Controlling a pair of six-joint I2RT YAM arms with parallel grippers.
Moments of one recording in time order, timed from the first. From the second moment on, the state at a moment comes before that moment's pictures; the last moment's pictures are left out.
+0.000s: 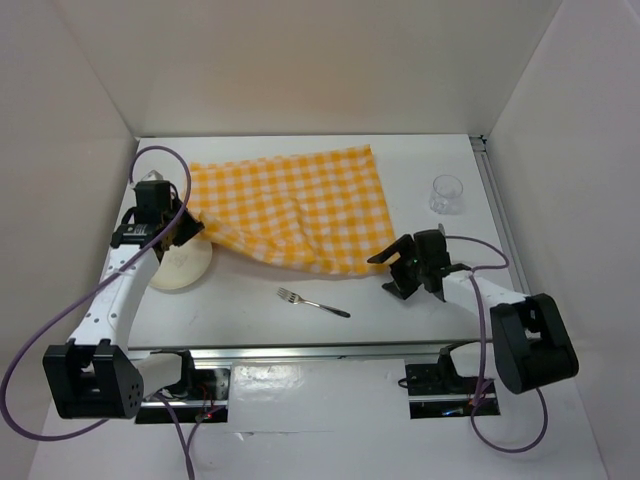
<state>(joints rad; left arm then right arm) 0.04 1.16 0.98 -0.56 -0.02 -0.66 0.23 1.26 0.45 -0.06 -0.23 1.20</state>
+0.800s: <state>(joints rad) 0.13 1.74 1.85 -0.61 0.14 -0.60 0.14 1.77 1.70 -0.06 -0.07 0.98</state>
